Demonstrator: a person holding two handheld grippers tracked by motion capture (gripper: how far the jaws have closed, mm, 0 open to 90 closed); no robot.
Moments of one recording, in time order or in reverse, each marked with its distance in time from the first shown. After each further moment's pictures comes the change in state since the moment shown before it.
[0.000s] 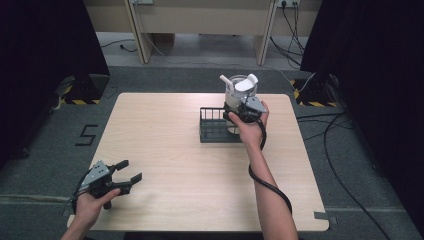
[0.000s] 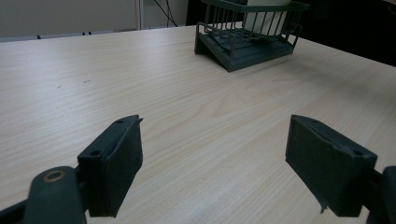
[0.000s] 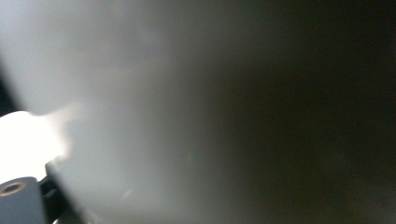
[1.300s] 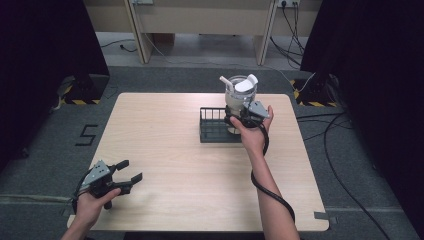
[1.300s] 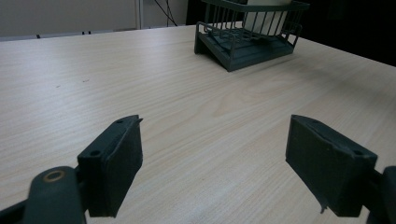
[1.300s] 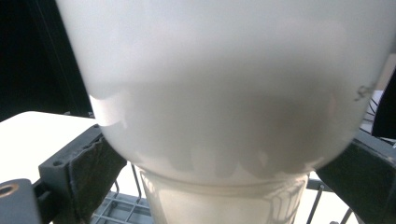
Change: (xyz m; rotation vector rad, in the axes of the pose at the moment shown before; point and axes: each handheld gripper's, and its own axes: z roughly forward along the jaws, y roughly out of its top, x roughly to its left) left arm 0.000 0.000 0.001 0.000 0.000 -0.002; right arm 0.001 -0.002 -0.023 -0.008 -0.003 0.011
